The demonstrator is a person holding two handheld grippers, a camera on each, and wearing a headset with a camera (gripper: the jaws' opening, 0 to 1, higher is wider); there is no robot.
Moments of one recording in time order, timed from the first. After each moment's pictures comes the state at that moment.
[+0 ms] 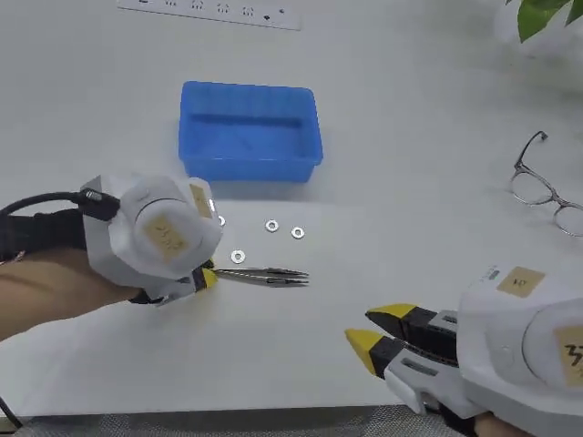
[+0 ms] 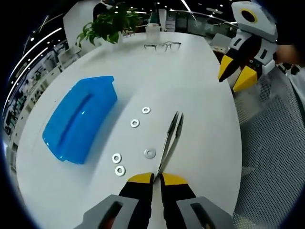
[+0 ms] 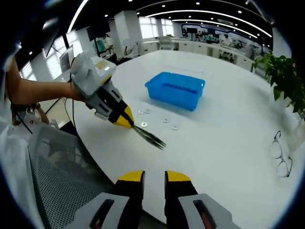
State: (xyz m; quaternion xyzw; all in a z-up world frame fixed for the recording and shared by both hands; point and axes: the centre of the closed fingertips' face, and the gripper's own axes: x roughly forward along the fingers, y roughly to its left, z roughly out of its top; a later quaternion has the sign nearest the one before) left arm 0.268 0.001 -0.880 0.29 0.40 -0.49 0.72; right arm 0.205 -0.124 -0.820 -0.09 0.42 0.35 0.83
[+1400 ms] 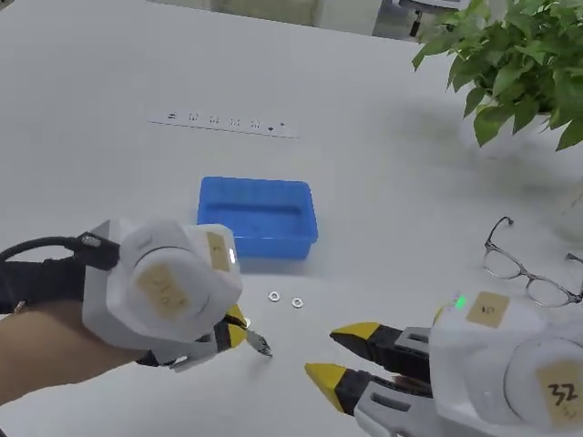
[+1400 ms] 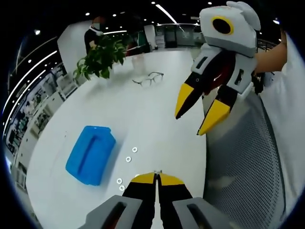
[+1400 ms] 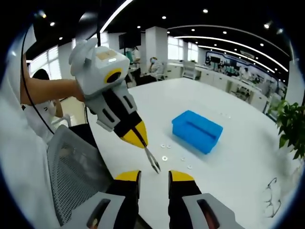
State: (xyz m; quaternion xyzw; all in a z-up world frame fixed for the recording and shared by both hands) left arm 0.221 -0.022 -0.769 0.29 0.31 -0.52 0.74; right arm 0.196 -0.072 -0.749 -0.15 0.30 0.45 0.83
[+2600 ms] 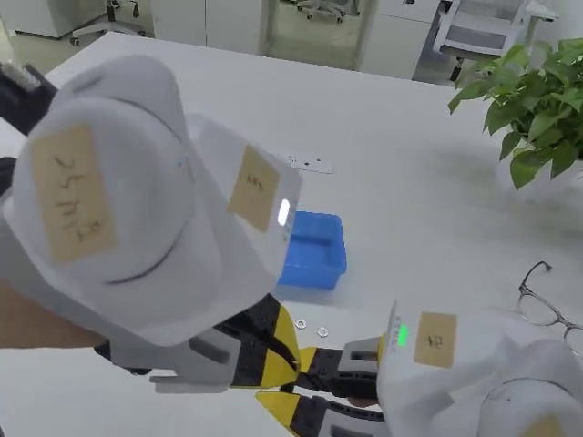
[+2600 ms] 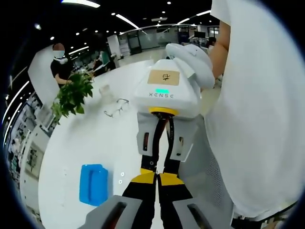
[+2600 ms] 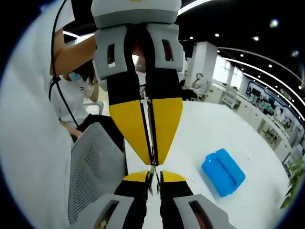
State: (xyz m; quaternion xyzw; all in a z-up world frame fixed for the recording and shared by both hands) left arm 0.152 -0.039 -0.658 0.35 0.25 -0.63 0.65; right arm 0.162 -0.004 -0.713 -0.24 0.20 0.59 0.74
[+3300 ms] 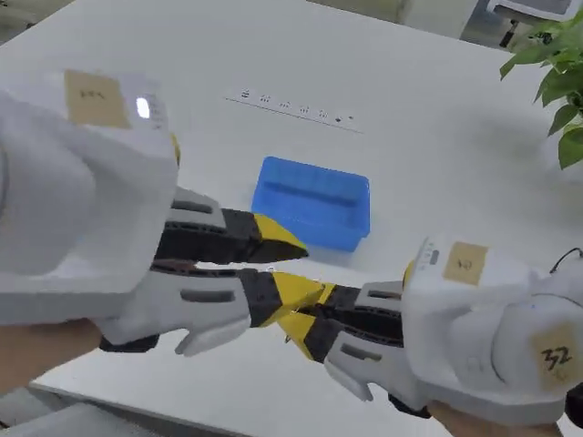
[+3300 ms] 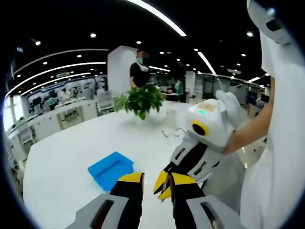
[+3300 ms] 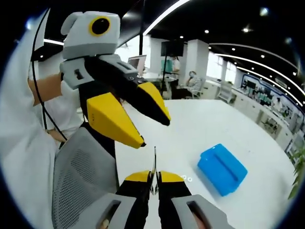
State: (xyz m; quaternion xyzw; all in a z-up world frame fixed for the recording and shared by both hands) left arm 0.207 0.001 -0.658 0.07 0.19 -0.37 0.90; right arm 0.205 -0.003 -0.727 -0.19 0.21 0.58 0.76
